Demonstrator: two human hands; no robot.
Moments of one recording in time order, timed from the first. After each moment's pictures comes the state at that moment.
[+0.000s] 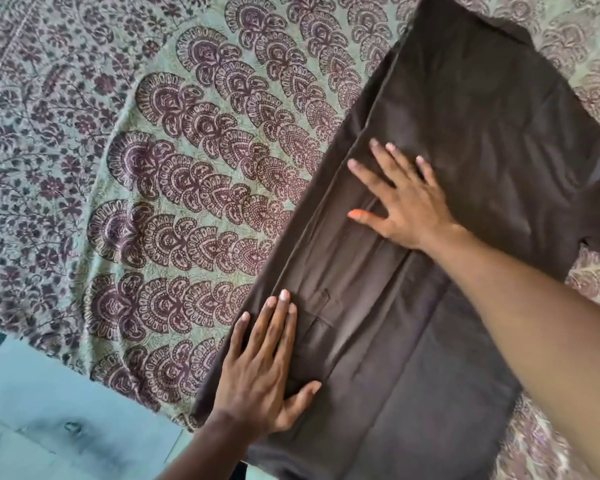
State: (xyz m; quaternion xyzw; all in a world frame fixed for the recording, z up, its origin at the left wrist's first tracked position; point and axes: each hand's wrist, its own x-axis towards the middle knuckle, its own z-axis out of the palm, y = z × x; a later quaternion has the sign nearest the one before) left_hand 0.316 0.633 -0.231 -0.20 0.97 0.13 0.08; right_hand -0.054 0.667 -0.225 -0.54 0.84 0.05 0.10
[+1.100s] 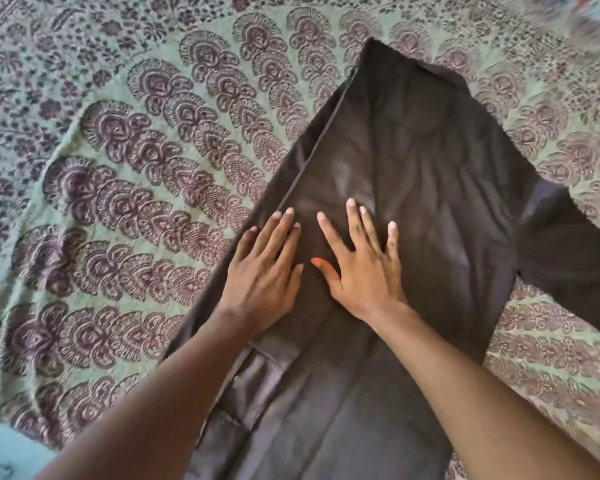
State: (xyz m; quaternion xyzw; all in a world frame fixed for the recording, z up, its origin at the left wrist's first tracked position) left_hand 0.127 0.583 -0.234 -0.22 0.97 0.12 -0.04; right_hand -0.024 0.718 -0.229 -0.46 0.88 0.04 0.08
